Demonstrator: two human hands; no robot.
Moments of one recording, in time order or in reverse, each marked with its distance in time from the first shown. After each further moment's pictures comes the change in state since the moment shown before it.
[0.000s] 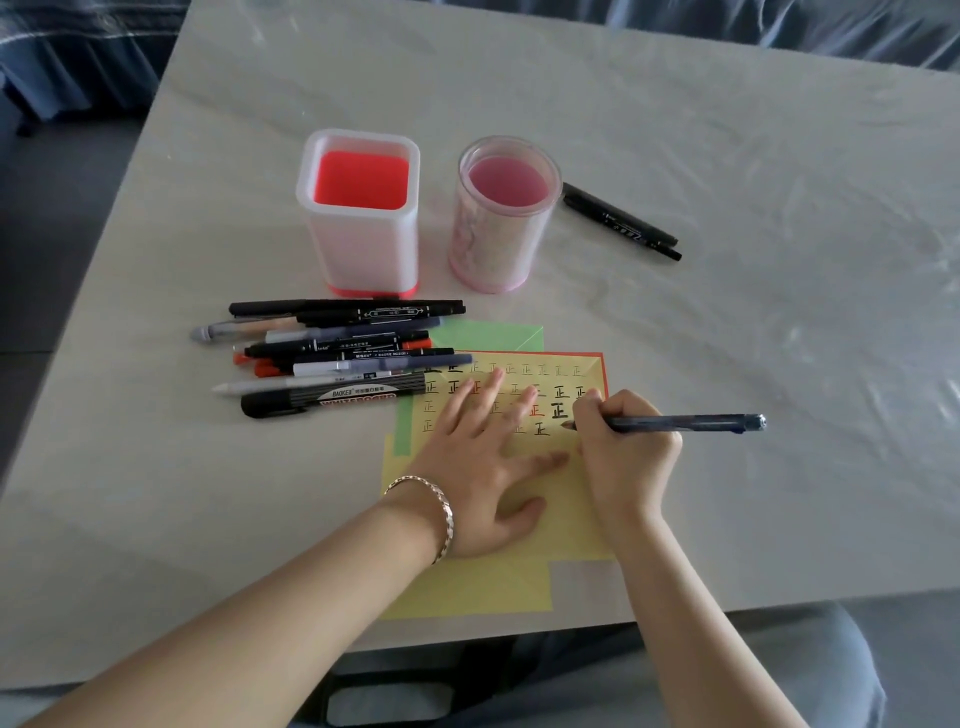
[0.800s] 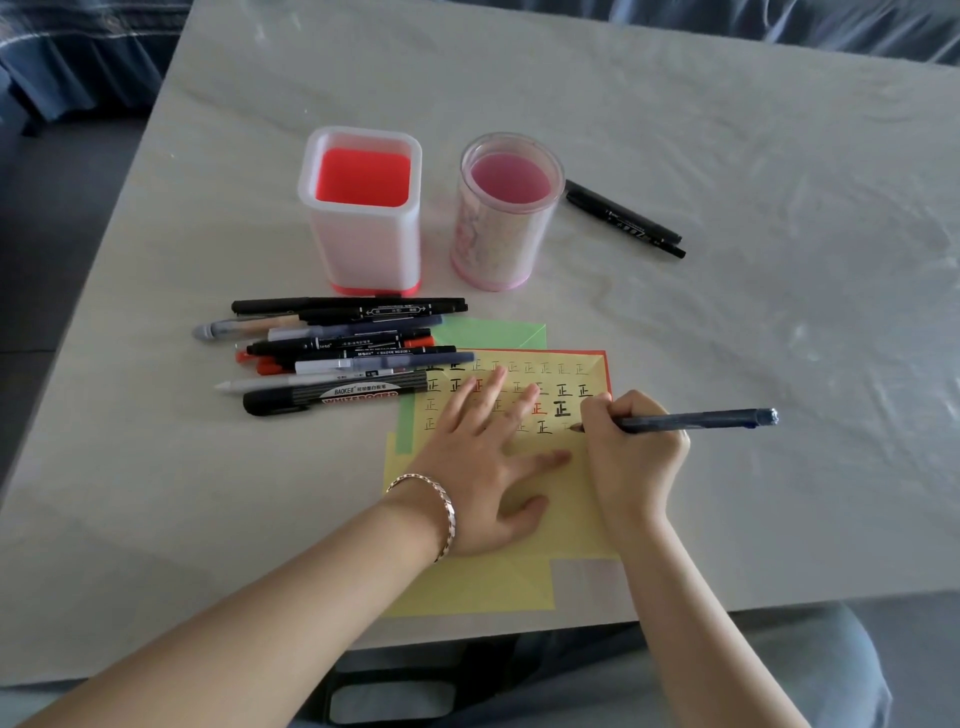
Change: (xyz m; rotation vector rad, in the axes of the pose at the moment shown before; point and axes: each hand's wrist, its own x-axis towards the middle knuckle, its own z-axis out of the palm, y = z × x) left_hand 0.000 0.000 0.000 -0.015 0.006 -0.004; right_hand 0.001 0.000 -0.001 -0.019 0.032 0.013
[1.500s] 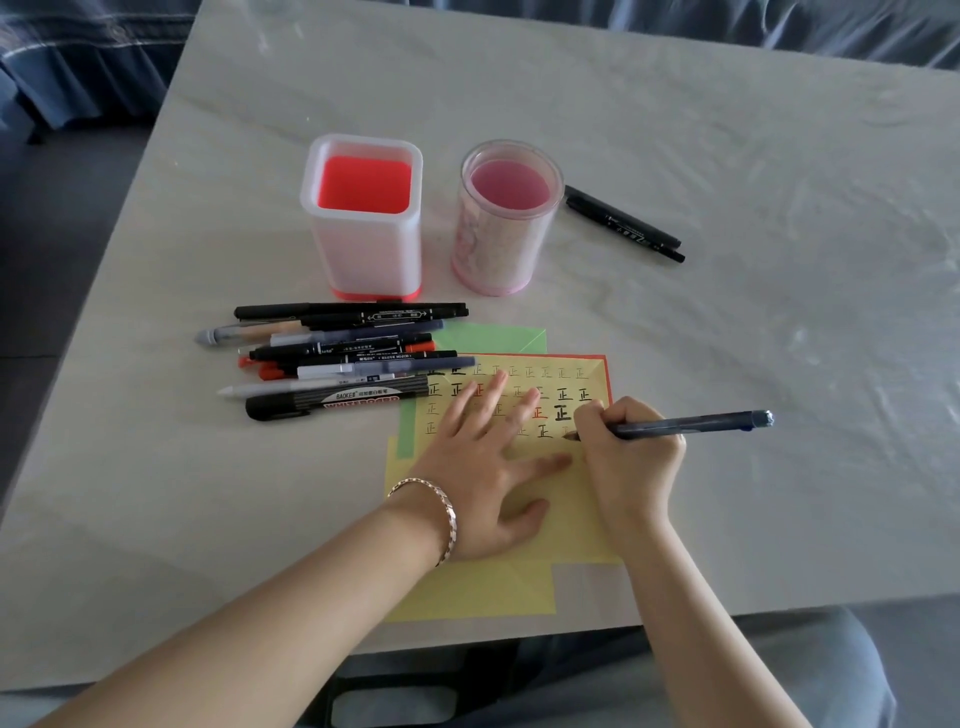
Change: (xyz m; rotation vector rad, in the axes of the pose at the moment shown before) left_hand 0.000 -0.001 0.001 0.002 0.000 -0.006; right_hand 0.000 -0.001 -0.001 0.018 -0.075 0.003
